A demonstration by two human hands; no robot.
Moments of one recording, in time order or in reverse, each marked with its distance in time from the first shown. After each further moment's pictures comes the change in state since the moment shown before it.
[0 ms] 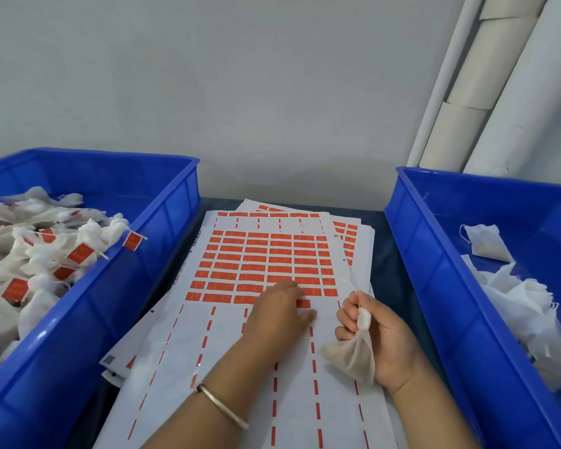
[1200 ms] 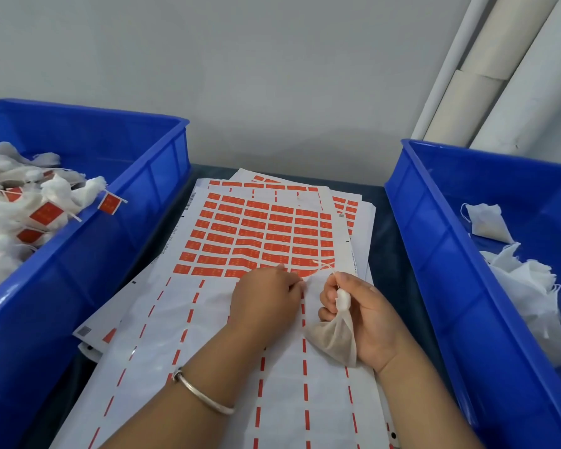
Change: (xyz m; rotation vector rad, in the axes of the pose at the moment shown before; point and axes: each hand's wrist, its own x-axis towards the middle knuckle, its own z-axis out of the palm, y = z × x) left_hand -0.008 -0.010 0.009 0.074 0.148 0.069; right_hand 0.011 0.013 -0.005 -0.126 0.009 0.036
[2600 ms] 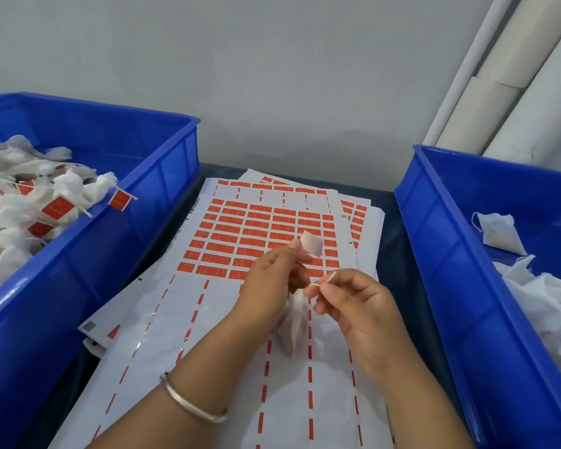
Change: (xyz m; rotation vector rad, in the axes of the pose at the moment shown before) left_hand -0.008 0.022 -0.043 -1.161 -0.018 -0.375; right_hand -0.021 -0.001 0.034 -0.532 0.132 -0.398
